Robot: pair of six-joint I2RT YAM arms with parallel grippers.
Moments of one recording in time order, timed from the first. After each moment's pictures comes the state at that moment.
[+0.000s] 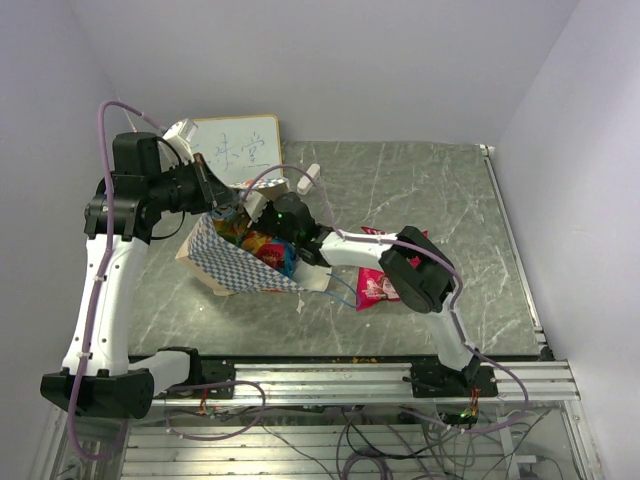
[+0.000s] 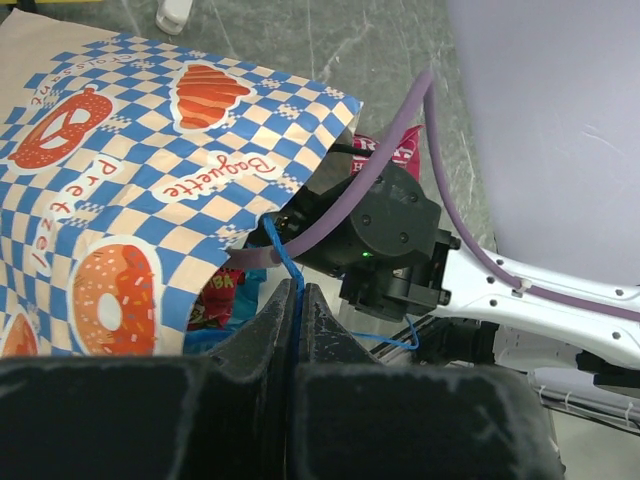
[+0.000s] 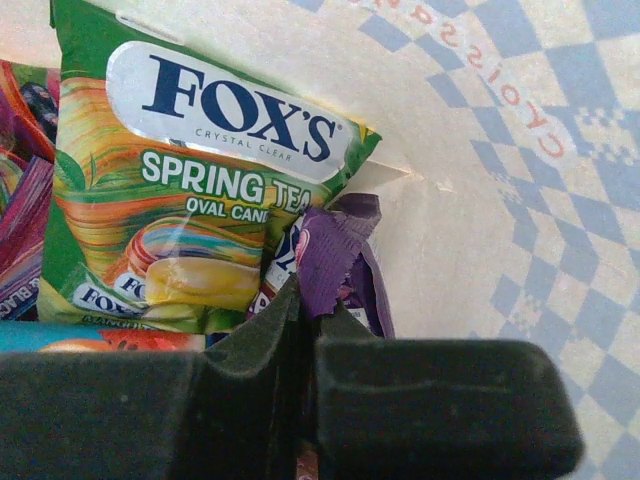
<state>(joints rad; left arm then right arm) -0.07 1.17 1.46 -0.87 0.58 -0.40 0.92 2.18 1.48 0.50 0.03 -0.47</state>
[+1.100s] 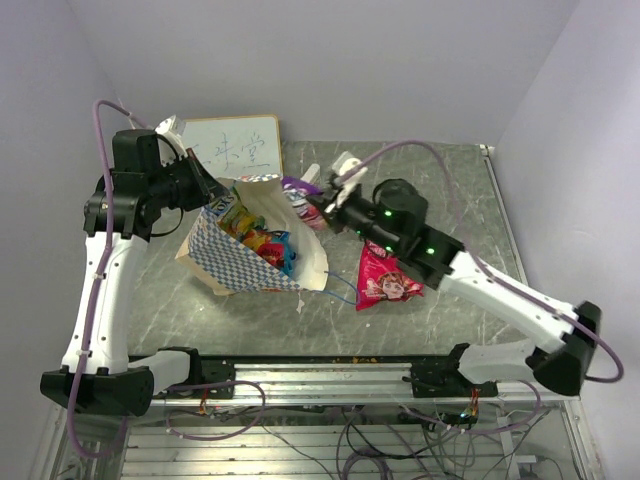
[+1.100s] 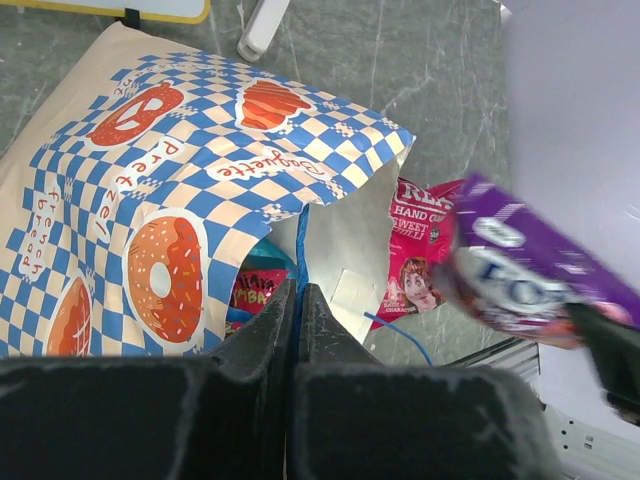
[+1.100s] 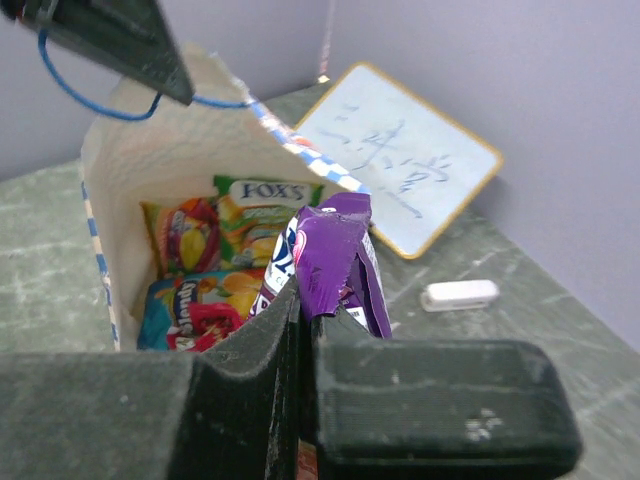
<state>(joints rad) -0.08 1.18 1.49 -0.88 0.40 -0.46 0.92 1.30 1.20 0.05 -0.02 -0.17</state>
